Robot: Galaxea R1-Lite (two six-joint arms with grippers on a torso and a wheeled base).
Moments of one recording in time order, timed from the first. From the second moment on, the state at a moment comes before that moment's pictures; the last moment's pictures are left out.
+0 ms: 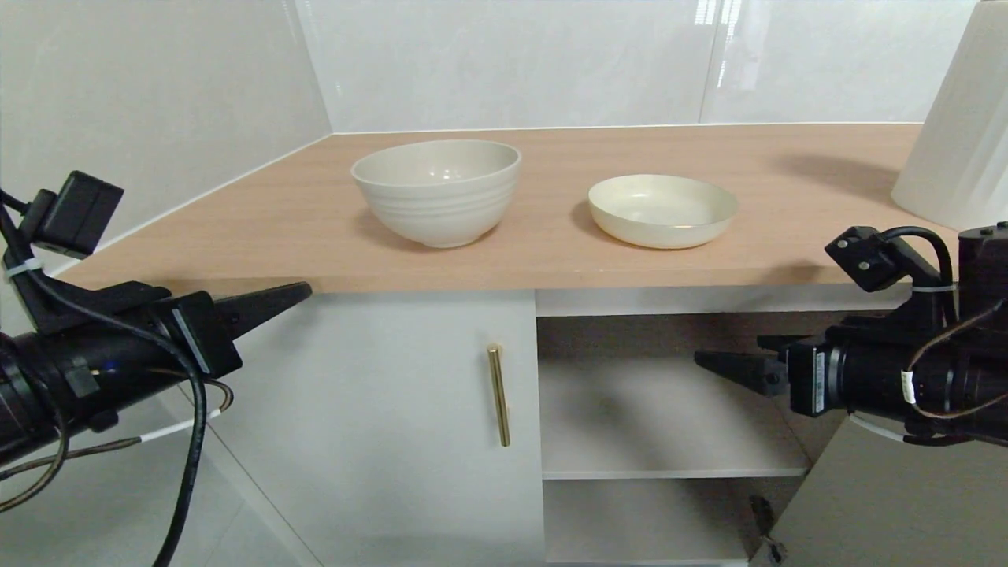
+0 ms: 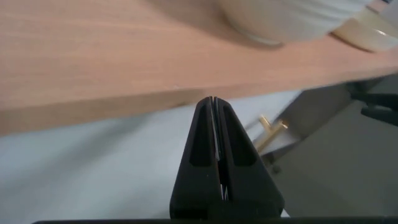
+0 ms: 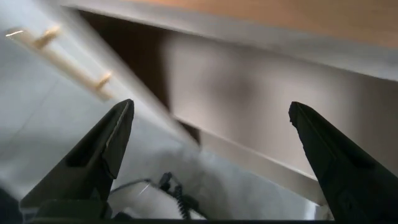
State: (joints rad) left arm -0.18 1.26 -0.64 -0.51 -0.33 -0.29; right arm 0.47 1.41 -0.72 -0.34 0.13 0.15
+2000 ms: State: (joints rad) left arm -0.39 1.58 -1.33 0.10 0.08 -0.55; right arm 0.46 1.58 -1.28 0.06 -0.12 0.28
